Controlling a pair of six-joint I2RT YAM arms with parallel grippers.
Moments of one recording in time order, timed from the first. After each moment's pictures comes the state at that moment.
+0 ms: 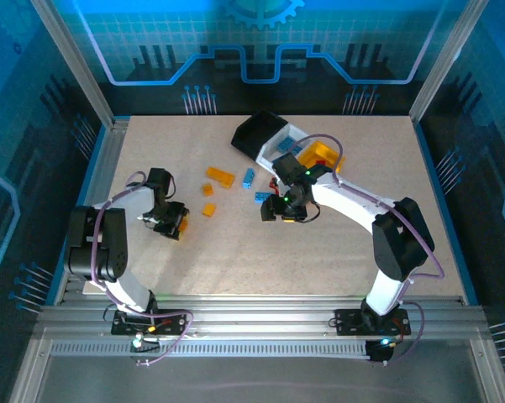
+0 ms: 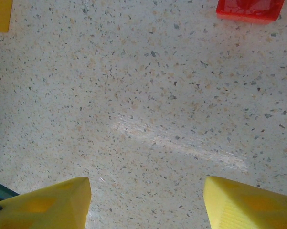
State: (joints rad) left arm 0.00 1.65 0.90 -0.68 0.23 -1.35; right arm 0.60 1.74 1.31 -0.85 -0.26 0.53
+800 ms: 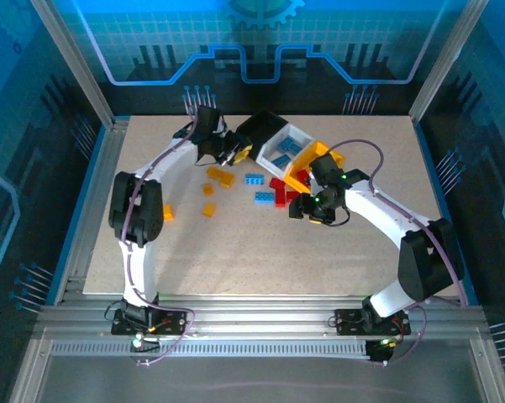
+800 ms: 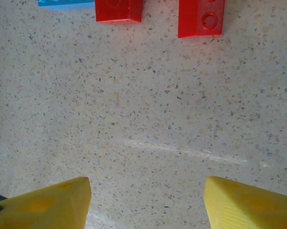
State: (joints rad) left arm -0.27 2.09 1.74 -0.44 0.51 -1.03; right arm 0.41 1.53 1.11 -0.84 -0.28 0.52
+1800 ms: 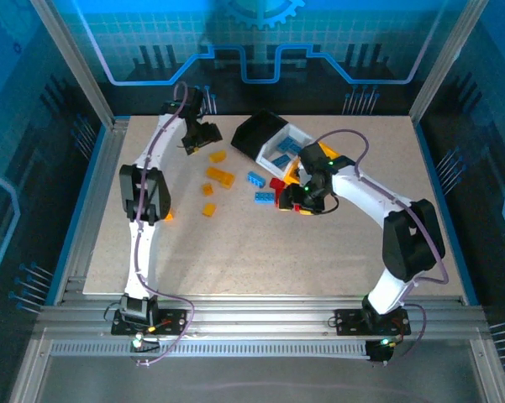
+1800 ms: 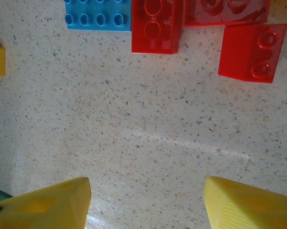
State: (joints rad) left arm -0.12 2.42 2.34 -1.09 0.11 -0.57; right arm 0.43 1.71 1.30 -0.88 -0.32 0.50
